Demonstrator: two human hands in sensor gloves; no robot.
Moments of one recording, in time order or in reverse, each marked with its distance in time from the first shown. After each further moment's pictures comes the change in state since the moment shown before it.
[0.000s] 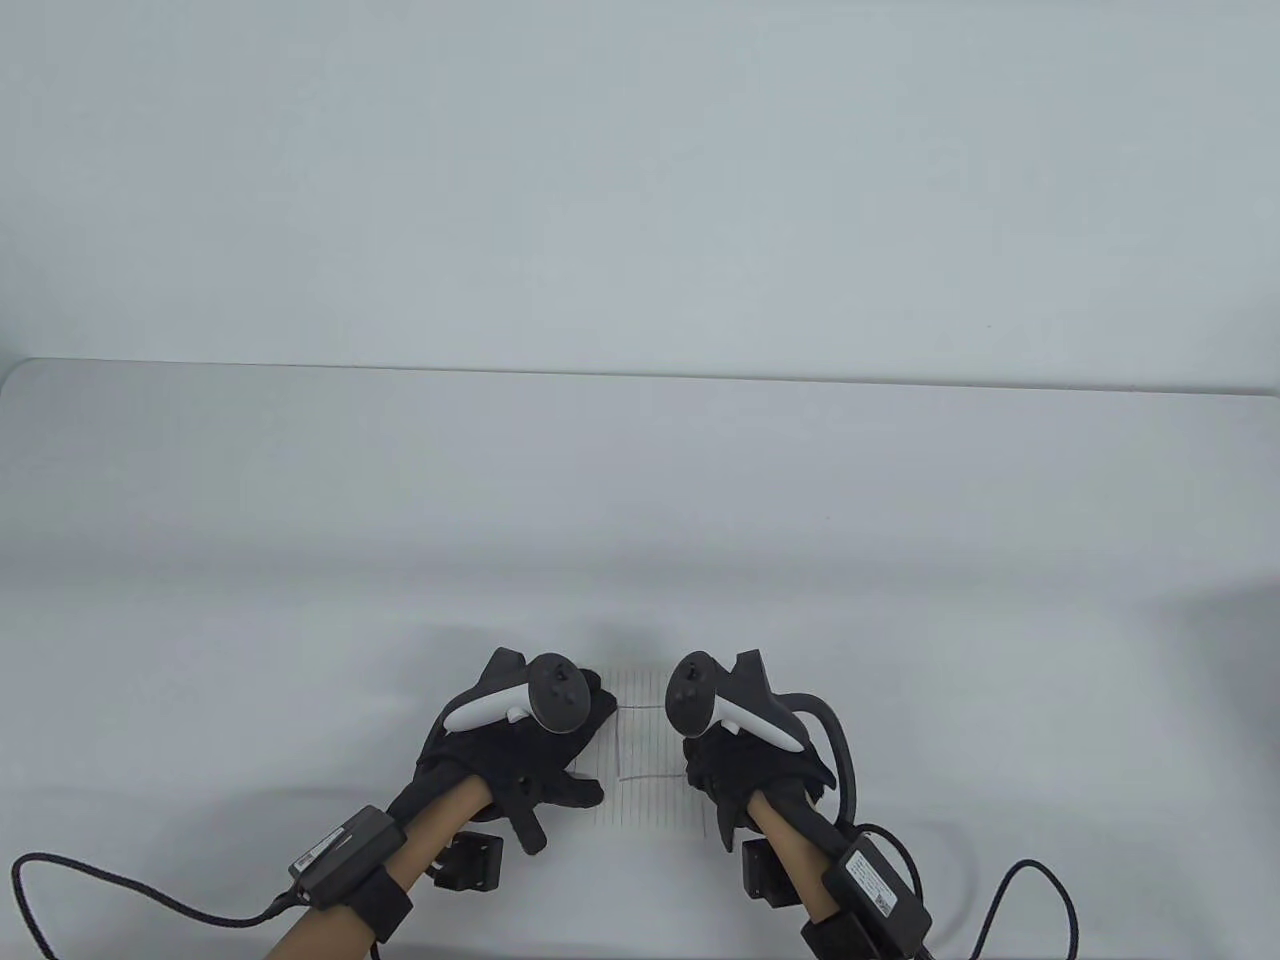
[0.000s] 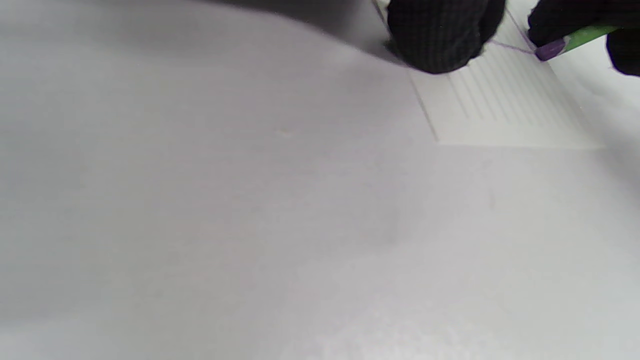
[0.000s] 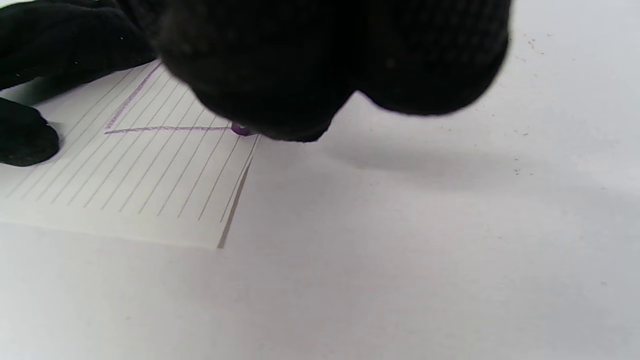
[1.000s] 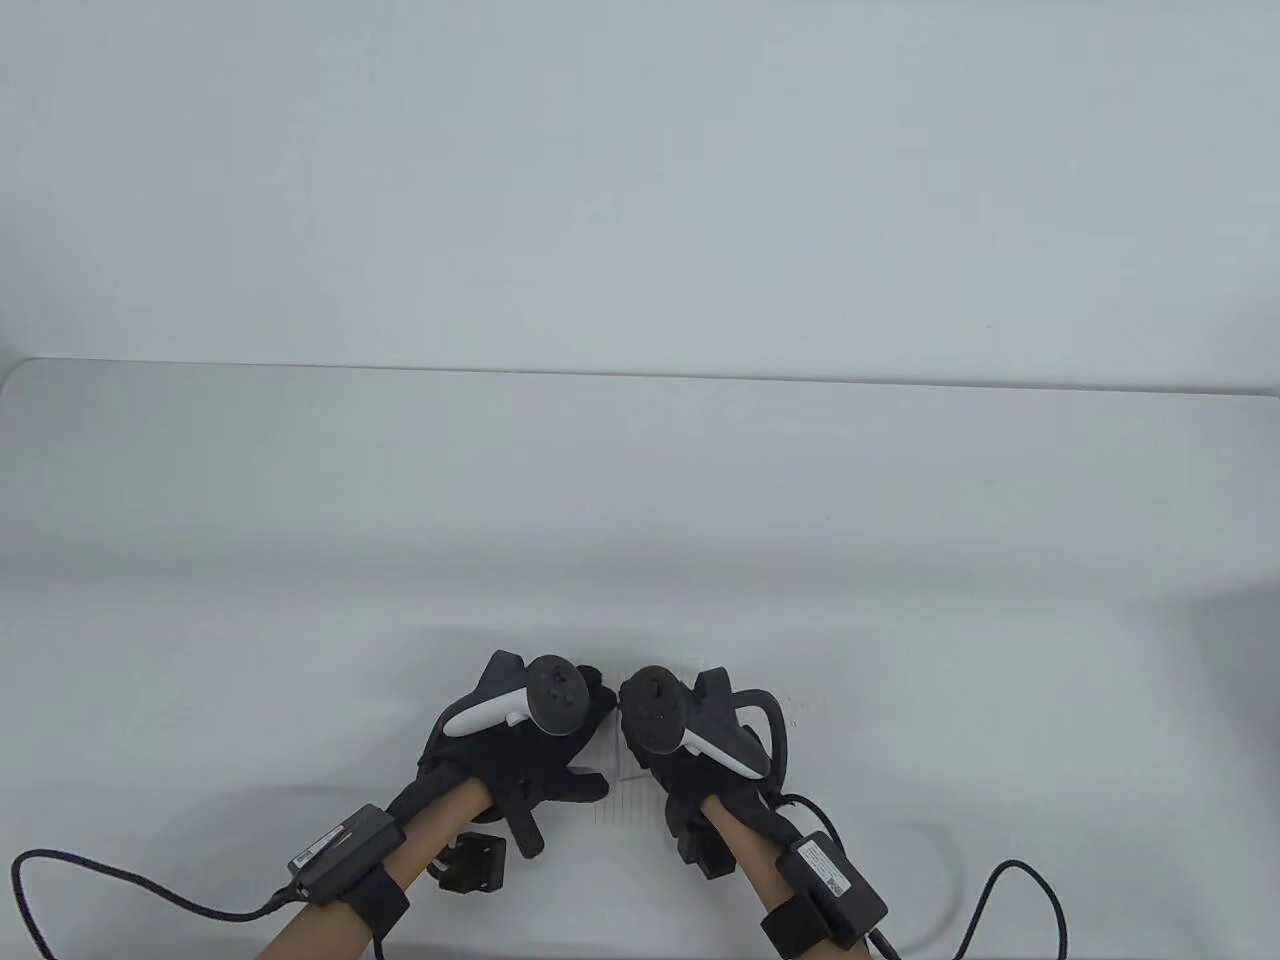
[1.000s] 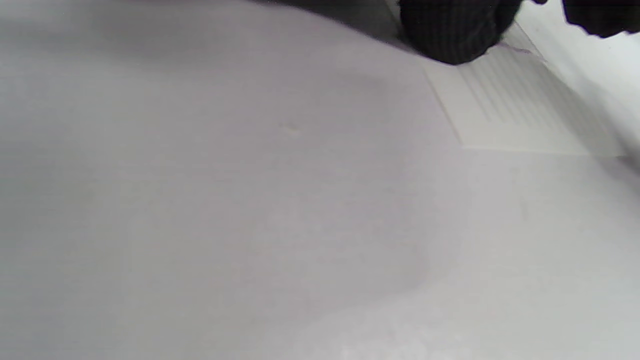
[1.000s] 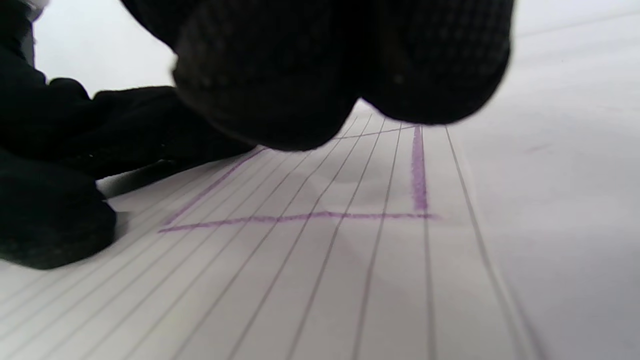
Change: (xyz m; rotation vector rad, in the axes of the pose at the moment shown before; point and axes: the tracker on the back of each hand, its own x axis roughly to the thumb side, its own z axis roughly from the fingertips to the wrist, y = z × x) left_hand -0.002 -0.002 -0.004 0.056 -0.005 0.000; right_hand 0.037 0.005 -0.017 -0.448 -0.204 -0.066
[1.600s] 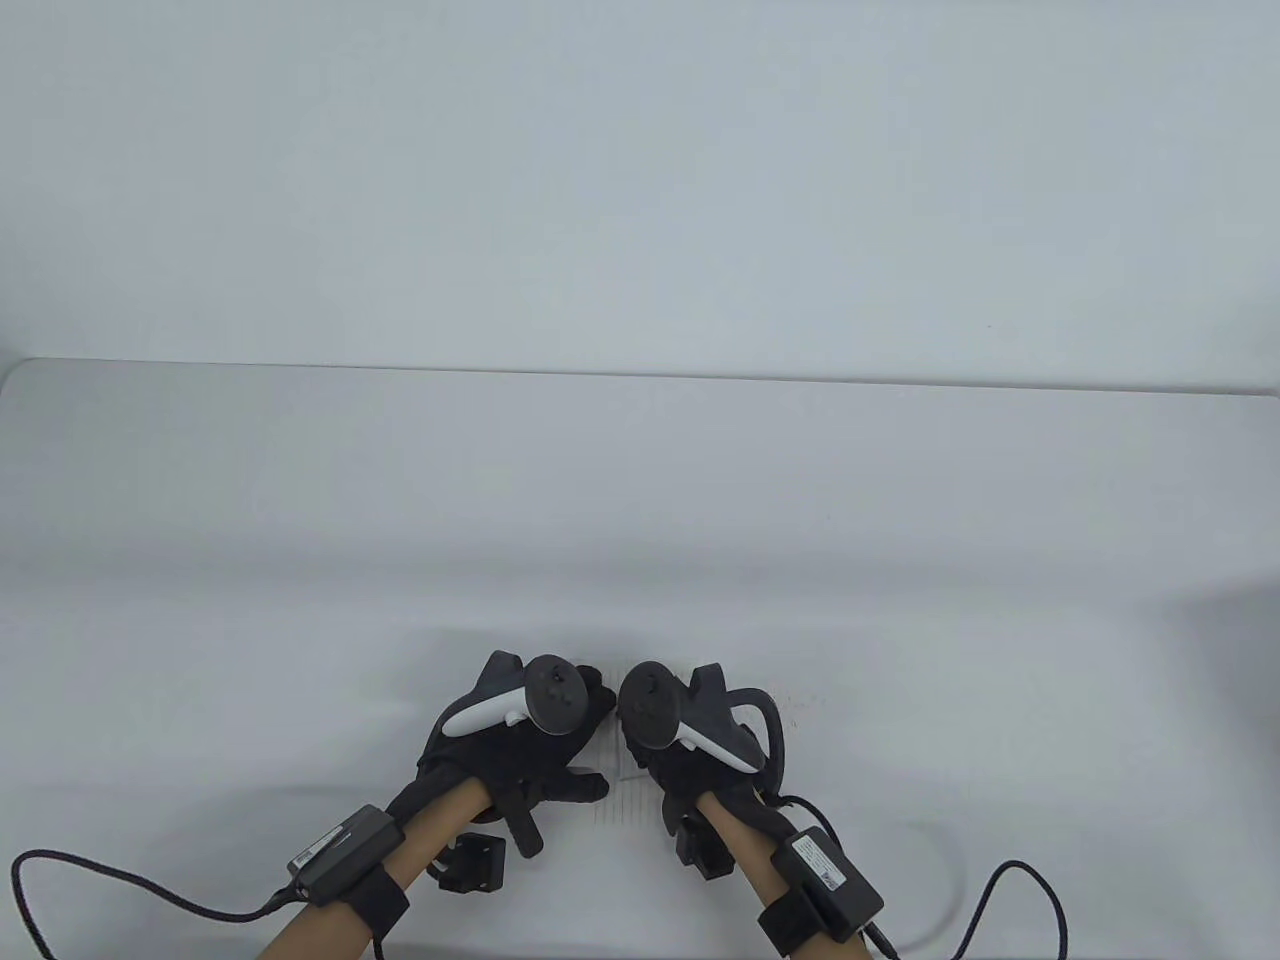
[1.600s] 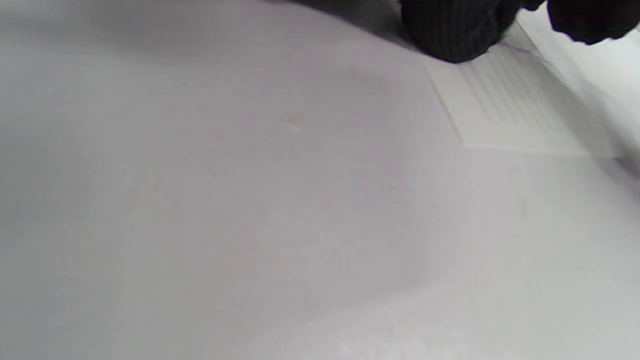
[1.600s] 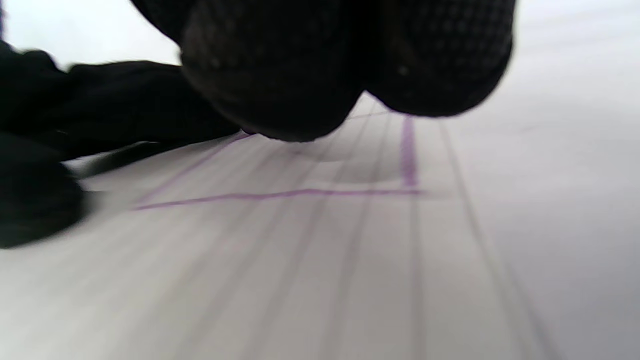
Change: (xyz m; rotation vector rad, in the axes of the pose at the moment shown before) left_hand 0.000 -0.001 0.000 -0.005 -0.002 0.009; right_hand 0.000 0.005 -0.005 -0.005 0.032 0.045
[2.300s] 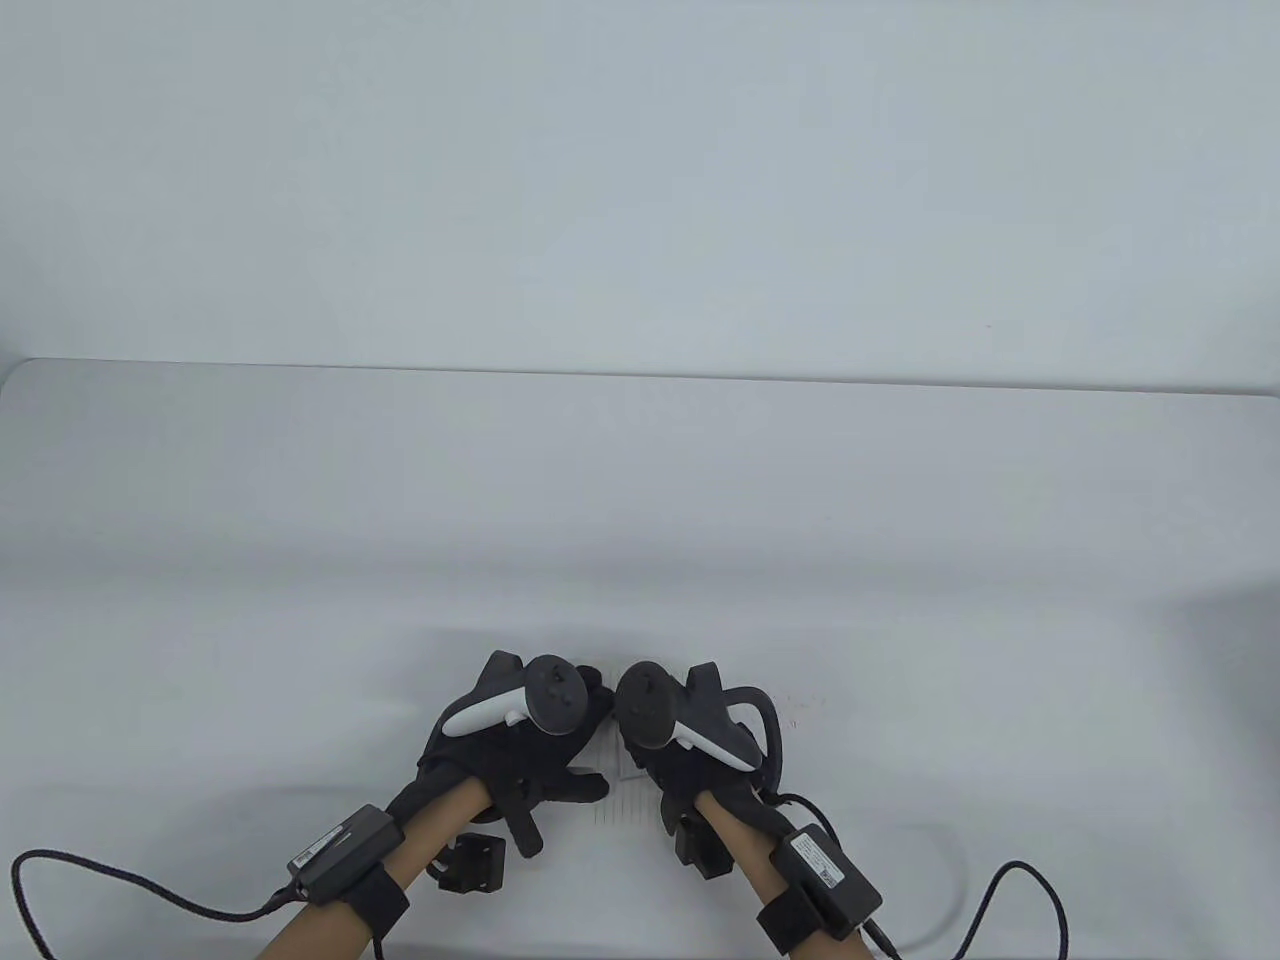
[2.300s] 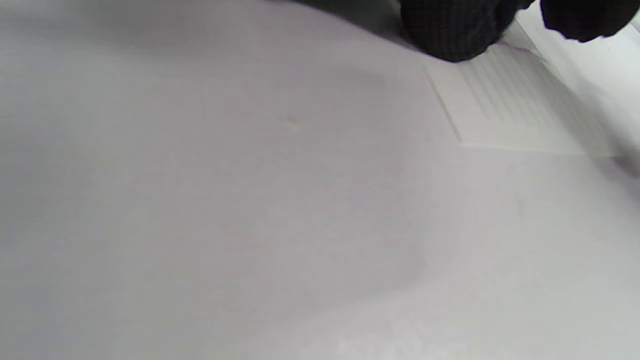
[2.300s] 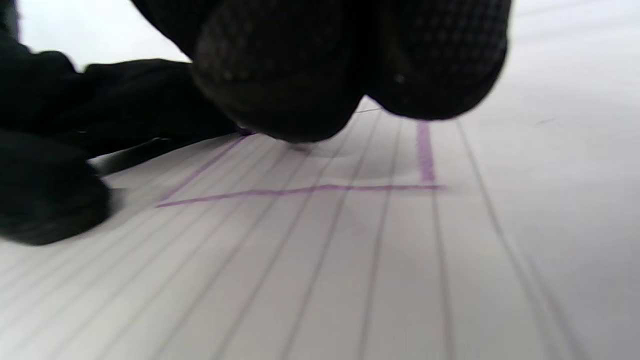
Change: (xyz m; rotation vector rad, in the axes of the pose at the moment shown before) left_hand 0.000 0.000 0.000 -0.005 -0.003 0.003; right_hand 0.002 0.000 -0.001 0.018 -0.005 -0.012
